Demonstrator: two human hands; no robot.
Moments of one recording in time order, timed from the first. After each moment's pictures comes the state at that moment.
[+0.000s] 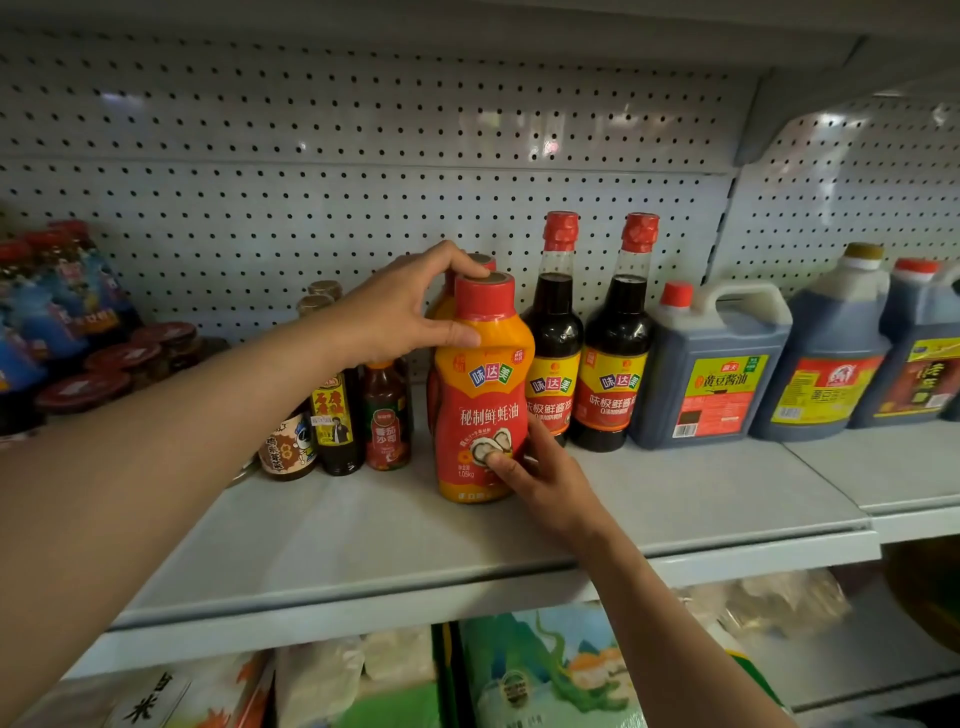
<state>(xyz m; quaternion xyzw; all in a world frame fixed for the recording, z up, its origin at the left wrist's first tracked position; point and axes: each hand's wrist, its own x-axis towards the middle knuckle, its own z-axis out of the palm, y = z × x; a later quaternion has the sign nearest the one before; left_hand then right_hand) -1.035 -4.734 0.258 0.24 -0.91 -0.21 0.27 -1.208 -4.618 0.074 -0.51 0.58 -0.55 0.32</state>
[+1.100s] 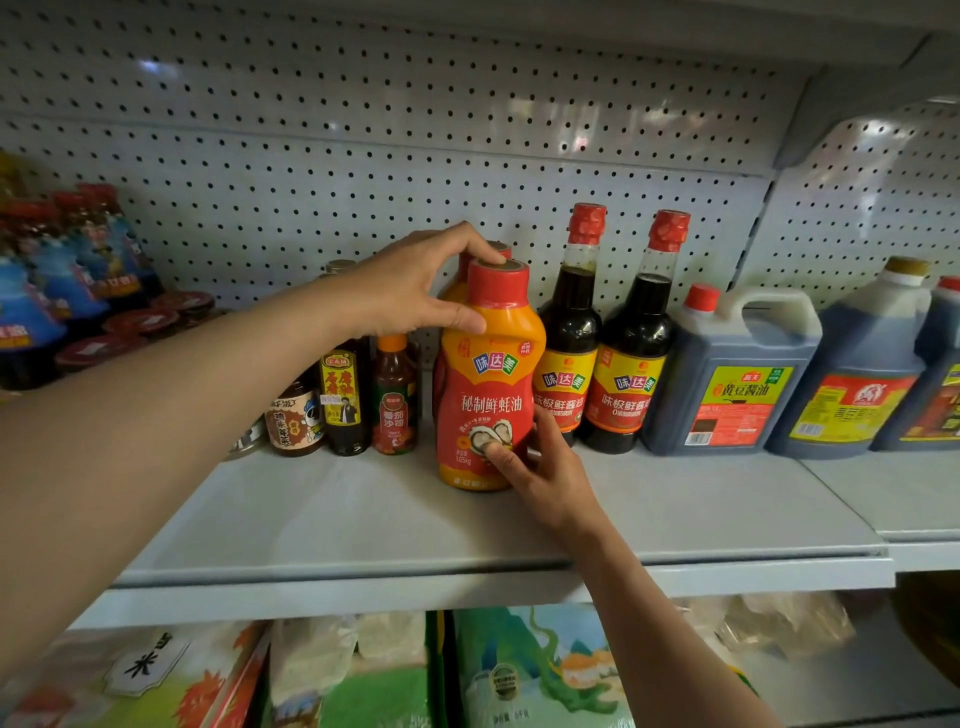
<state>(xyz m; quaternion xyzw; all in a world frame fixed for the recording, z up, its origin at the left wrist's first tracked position) -1.032 -4.735 0.266 0.26 -0.92 -0.17 0.25 -1.200 -4.617 0.081 -0.51 0.58 -0.56 0.30</state>
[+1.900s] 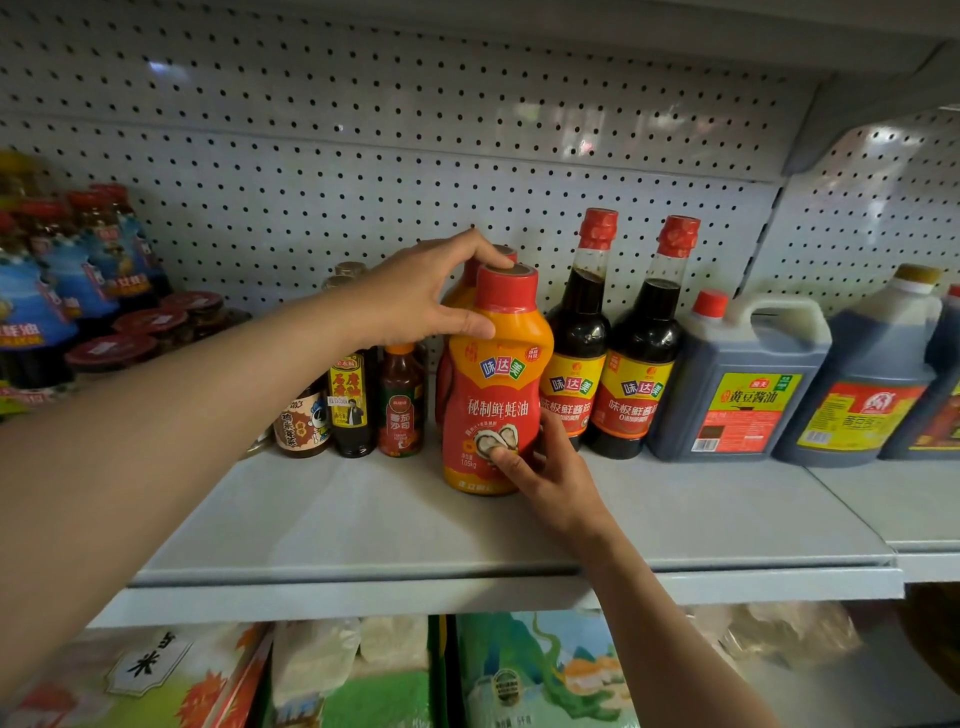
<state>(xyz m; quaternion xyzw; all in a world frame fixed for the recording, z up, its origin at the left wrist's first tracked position) -1.029 -4.728 0.263 0.27 -0.91 -0.17 0.26 -1.203 -4.622 0.079 -0.51 0.58 -0.55 0.32</state>
